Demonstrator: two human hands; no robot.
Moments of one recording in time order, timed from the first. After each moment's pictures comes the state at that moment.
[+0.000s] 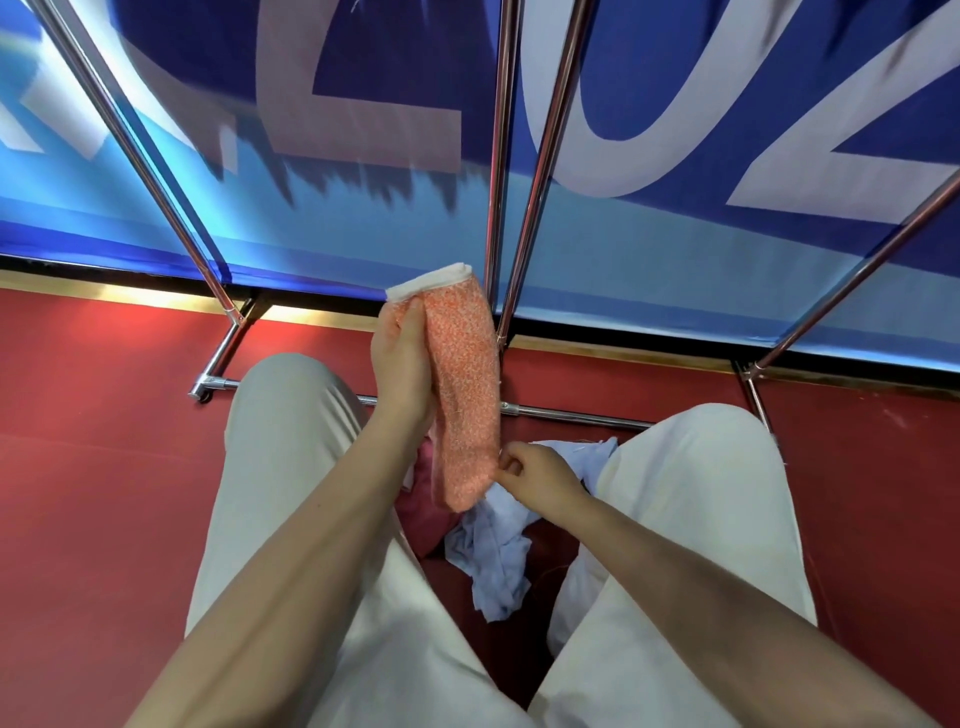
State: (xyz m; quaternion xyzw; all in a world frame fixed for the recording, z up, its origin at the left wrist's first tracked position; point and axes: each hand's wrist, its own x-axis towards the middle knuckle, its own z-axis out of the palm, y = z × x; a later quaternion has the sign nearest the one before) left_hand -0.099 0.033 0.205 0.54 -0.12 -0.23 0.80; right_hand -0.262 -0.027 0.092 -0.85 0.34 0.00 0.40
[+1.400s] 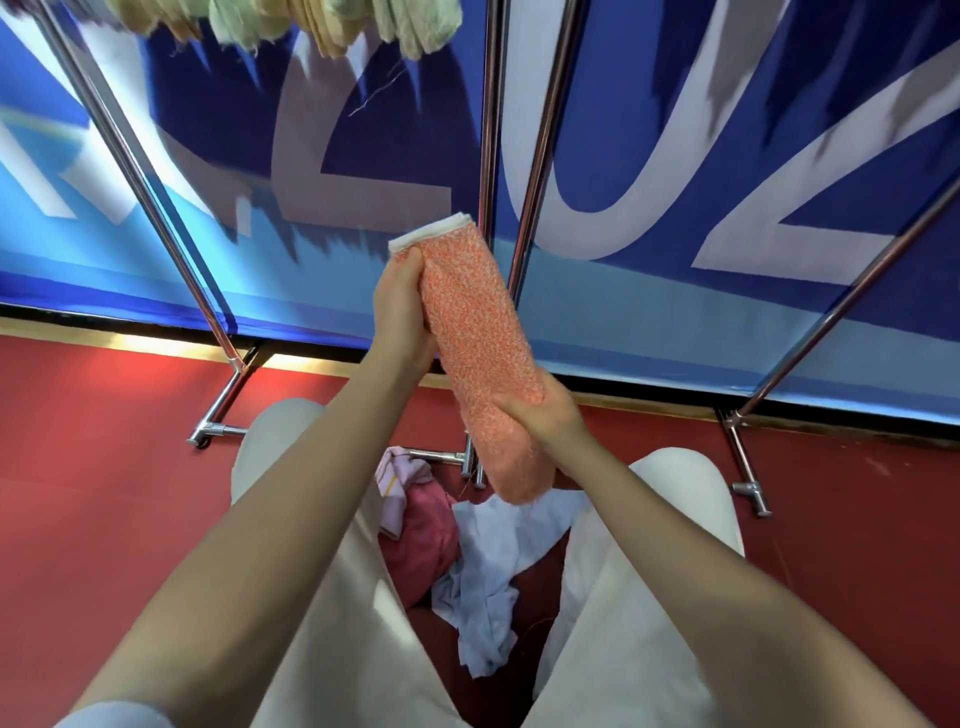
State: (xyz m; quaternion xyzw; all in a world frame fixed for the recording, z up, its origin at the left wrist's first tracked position) left_hand -0.071 -0.020 0.293 0.46 -0.16 -0.31 0.82; right_hand -0.238 -0.072 0.230 -0.67 0.37 -0.22 0.60
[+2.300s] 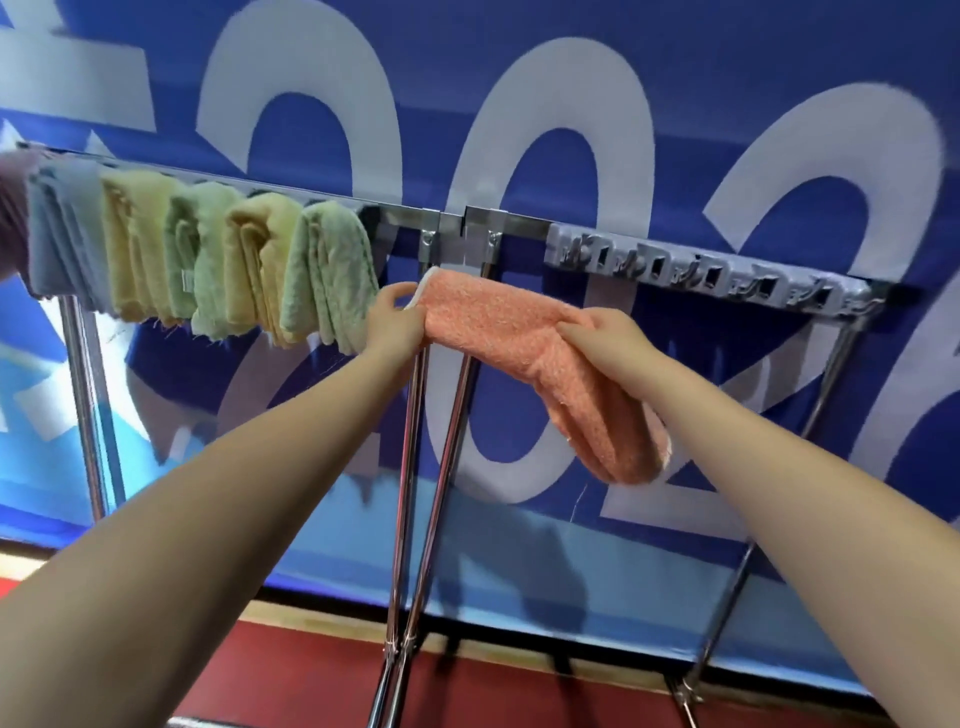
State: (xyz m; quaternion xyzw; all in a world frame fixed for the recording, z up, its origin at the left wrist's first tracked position) left_hand -0.068 -0.145 0.517 0.56 -0.28 -0.13 0.77; right_hand -0.264 -0.257 0.553 -0.84 0.32 -0.33 0.27
